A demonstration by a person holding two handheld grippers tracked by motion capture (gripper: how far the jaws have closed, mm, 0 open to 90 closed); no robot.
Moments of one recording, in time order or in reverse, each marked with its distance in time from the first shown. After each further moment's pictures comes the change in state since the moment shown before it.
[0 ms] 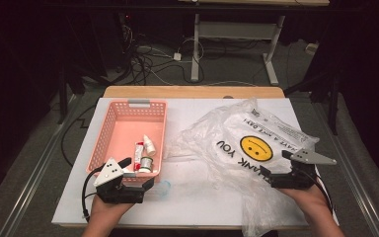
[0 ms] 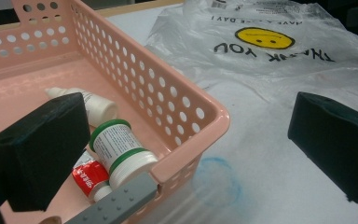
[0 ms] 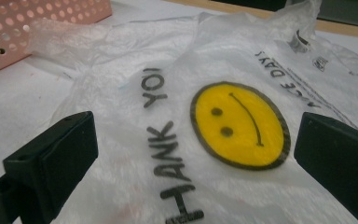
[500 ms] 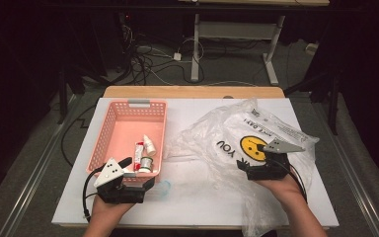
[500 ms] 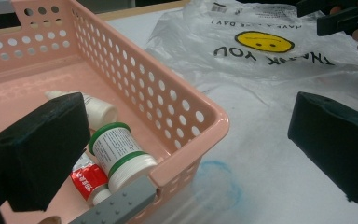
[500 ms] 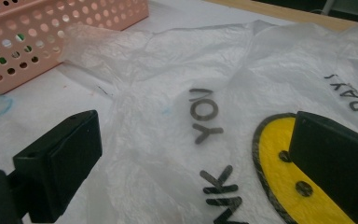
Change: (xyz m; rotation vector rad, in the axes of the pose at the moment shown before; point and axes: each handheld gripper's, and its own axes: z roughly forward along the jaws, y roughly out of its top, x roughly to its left) left arm -0.001 0.000 0.000 -0.018 0.002 -0.005; right arm 0.034 0.027 0.046 0.032 0.093 -0.035
